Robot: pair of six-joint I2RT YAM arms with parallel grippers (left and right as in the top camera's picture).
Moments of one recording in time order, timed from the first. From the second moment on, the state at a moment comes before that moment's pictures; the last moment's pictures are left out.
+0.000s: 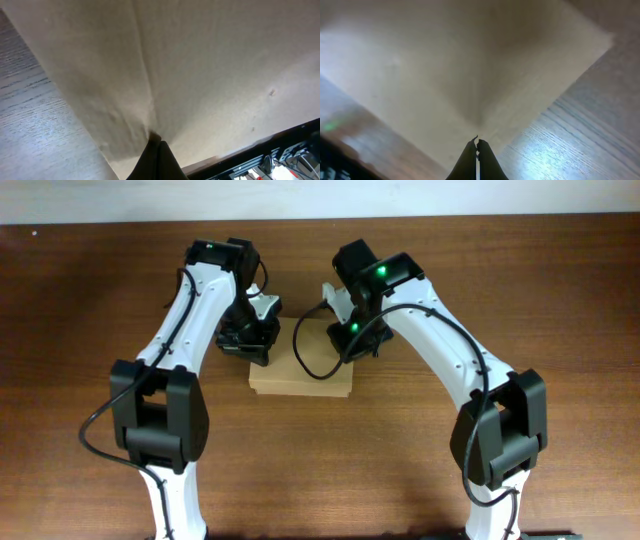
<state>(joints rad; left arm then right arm) -0.22 2.14 1.88 -1.48 0.28 0.05 0.47 2.06 1.85 -1.27 -0.24 -0.04</state>
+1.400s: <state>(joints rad) 0.05 1.80 2.46 -1.65 0.03 0.02 0.27 1.57 2.25 -1.49 0.22 -0.01</state>
